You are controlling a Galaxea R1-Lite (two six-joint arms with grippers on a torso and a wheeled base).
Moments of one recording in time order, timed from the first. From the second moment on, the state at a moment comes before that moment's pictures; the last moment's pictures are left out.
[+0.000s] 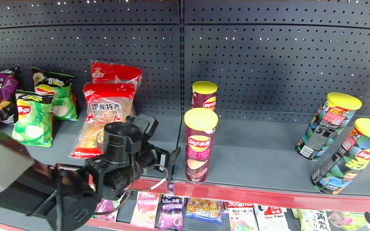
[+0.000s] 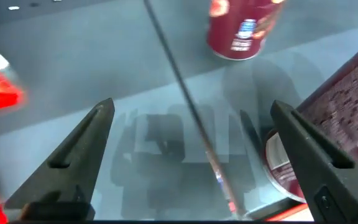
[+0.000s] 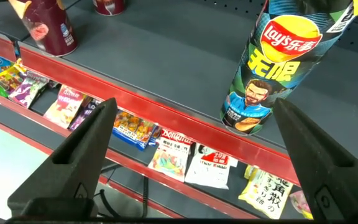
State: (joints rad) left arm -0.63 1.89 -0.63 -0.92 0.20 -0.05; right arm 0.36 0.53 -0.30 -0.02 -0.10 -0.09
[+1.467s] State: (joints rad) left arm -0.24 0.25 -0.38 0.47 0.26 0.23; right arm 0.12 0.61 -0.29 0.00 -0.15 -0.21
